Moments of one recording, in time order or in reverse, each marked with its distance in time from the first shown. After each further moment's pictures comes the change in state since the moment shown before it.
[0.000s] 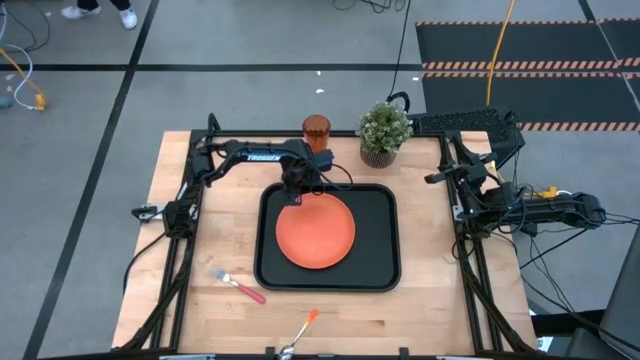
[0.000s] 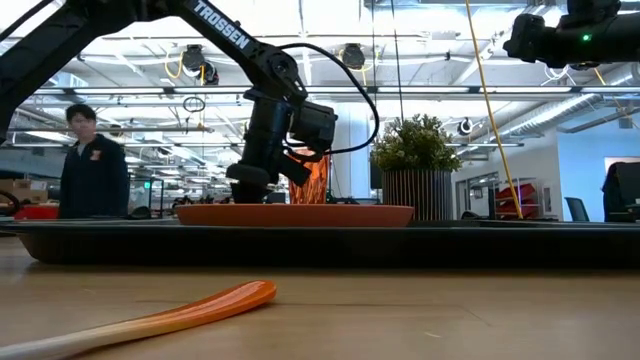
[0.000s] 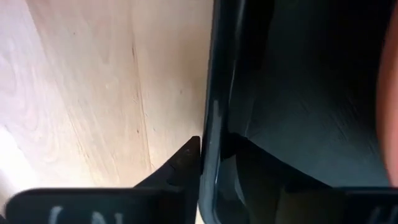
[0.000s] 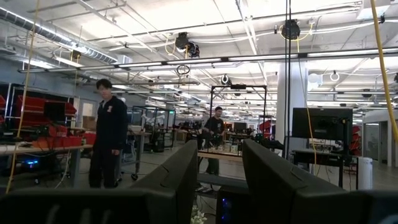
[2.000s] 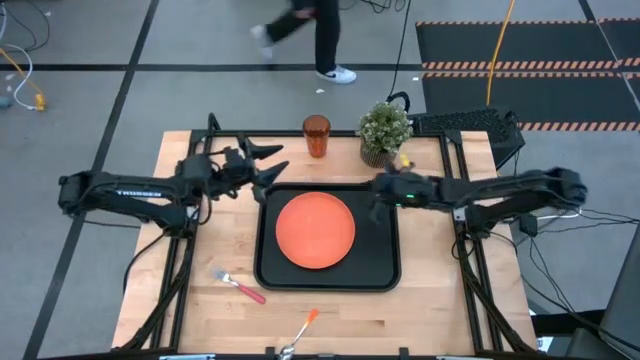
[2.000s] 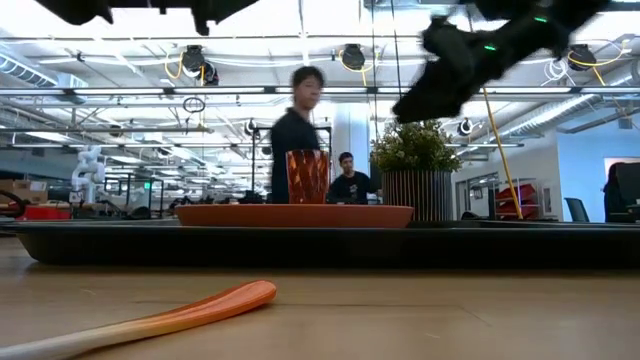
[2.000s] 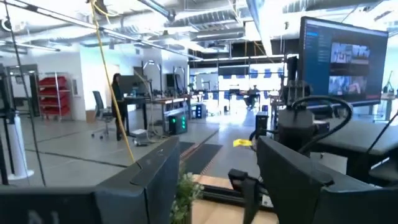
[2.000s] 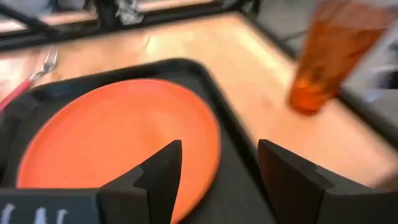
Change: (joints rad) left arm -0.237 -1.177 -0.989 1.783 -0.038 -0.191; right arm -0.011 0.735 0.620 -1.206 -0.739 0.936
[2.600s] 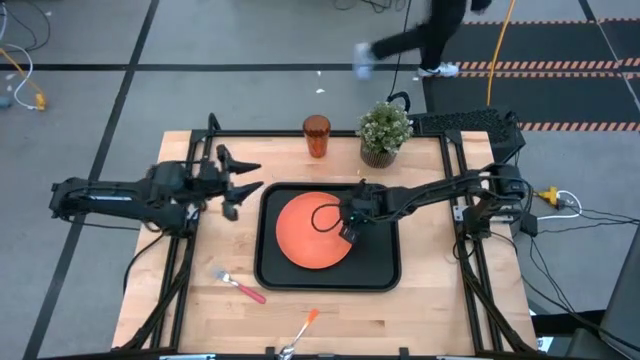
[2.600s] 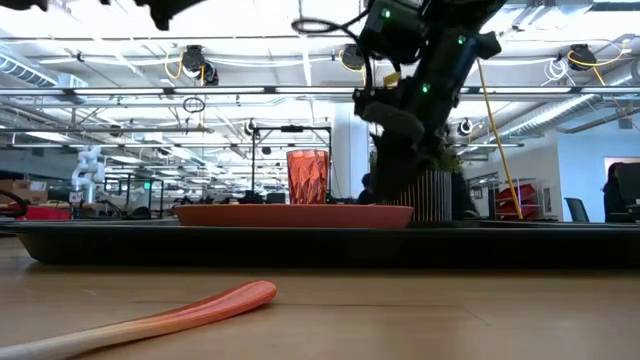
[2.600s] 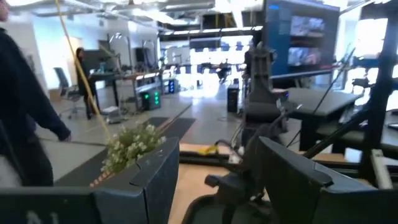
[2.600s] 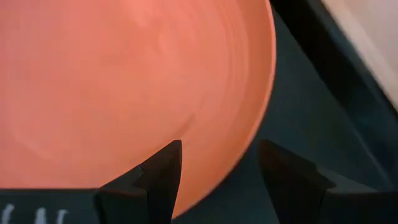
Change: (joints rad) left arm -0.108 -0.353 -0.049 -0.432 0.029 -0.016; right arm 0.091 0.510 0.383 -0.490 0.030 0.344
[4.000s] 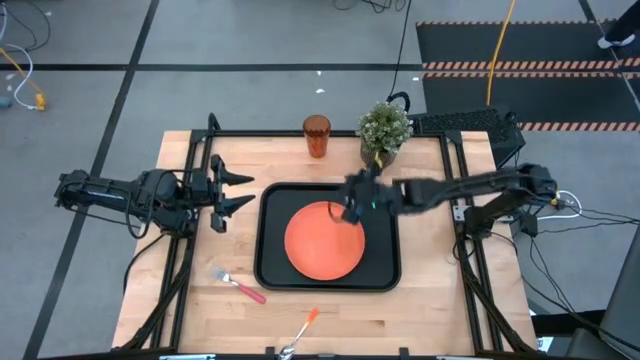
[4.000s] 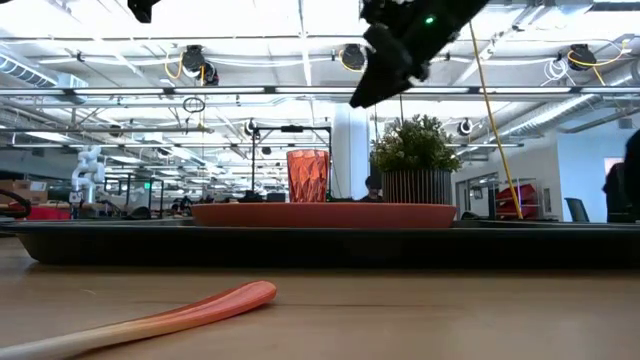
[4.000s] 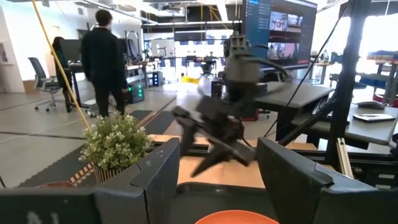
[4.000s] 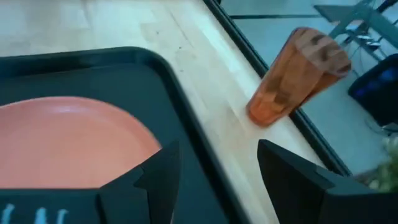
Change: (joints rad) left arm -0.169 -0.074 0.000 -0.118 -0.106 -0.026; right arm -0.018 -0.240 0.023 0.171 0.285 -0.402
